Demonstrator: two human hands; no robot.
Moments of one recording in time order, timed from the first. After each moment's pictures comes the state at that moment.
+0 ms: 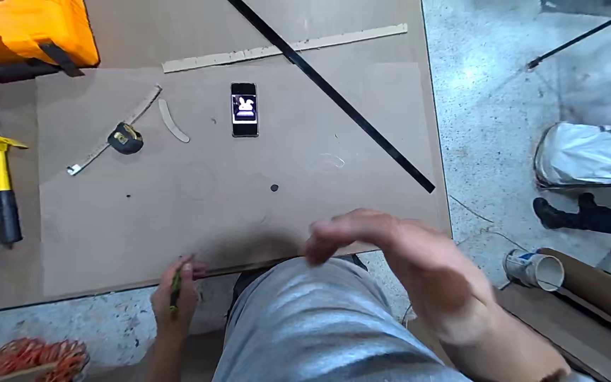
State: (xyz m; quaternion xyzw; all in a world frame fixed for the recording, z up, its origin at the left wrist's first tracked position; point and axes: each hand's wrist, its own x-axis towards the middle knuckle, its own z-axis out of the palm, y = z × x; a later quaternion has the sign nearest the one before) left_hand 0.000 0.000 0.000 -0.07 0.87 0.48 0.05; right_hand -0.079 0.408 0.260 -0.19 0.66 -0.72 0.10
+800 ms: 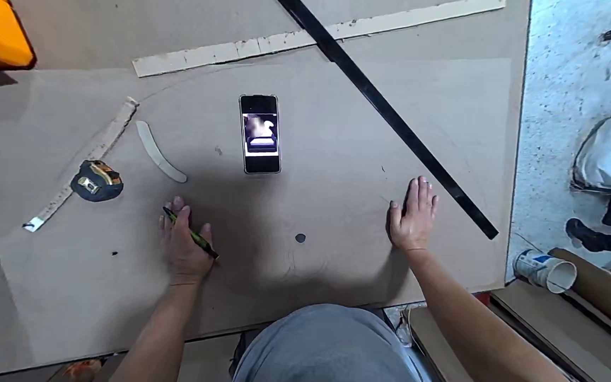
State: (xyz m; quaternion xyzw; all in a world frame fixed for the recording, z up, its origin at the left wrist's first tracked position) left_hand -0.224 -0.002 -0.135 0.06 0.98 0.20 0.00; right_hand -0.141 0.530 -0.131 0.18 0.98 -0.06 0.01
